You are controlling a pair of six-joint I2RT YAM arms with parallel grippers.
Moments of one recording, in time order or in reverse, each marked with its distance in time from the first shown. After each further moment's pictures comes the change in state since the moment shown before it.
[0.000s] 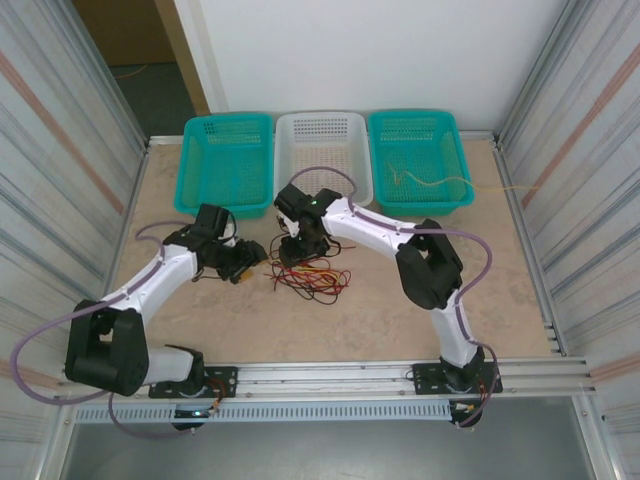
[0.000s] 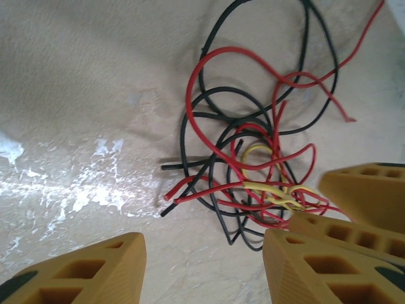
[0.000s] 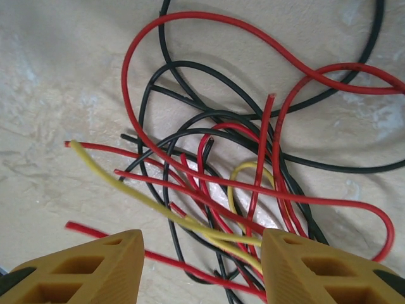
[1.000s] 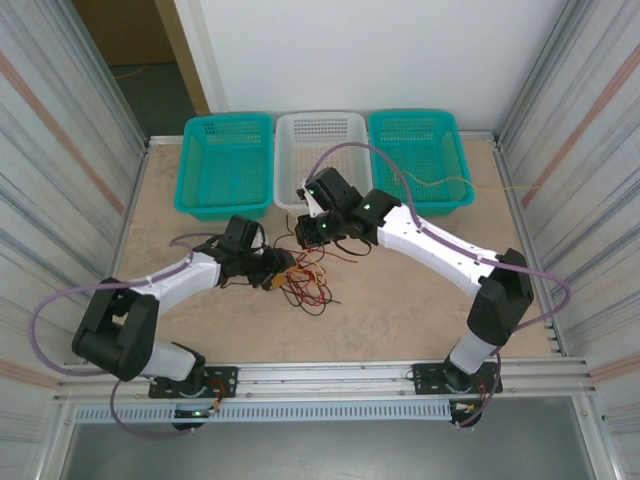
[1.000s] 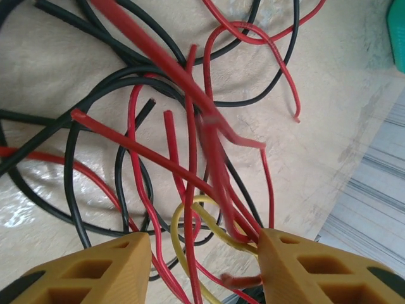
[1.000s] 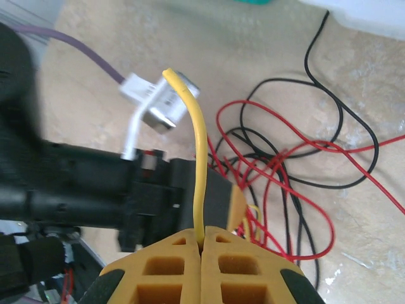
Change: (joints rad) left arm -0.201 0.117 -0.096 0.351 0.093 -0.275; right arm -0.011 -0.470 -0.262 0.248 0.019 0.146
